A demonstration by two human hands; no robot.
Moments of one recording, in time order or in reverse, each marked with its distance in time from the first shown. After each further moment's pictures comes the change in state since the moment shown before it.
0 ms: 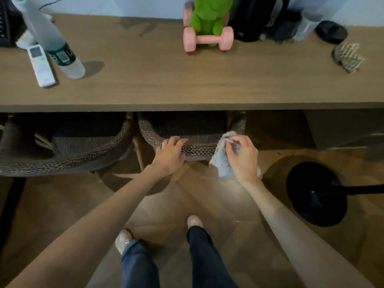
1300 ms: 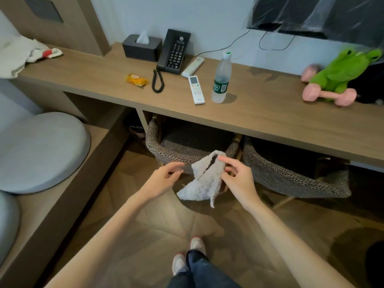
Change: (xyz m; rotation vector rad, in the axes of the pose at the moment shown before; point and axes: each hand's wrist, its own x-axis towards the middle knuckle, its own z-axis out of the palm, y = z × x) left_hand -0.287 -0.295 -0.129 -0.711 0.271 -0.224; right_hand -0.151 -0.313 0.173 0.563 -0.528 -0.032
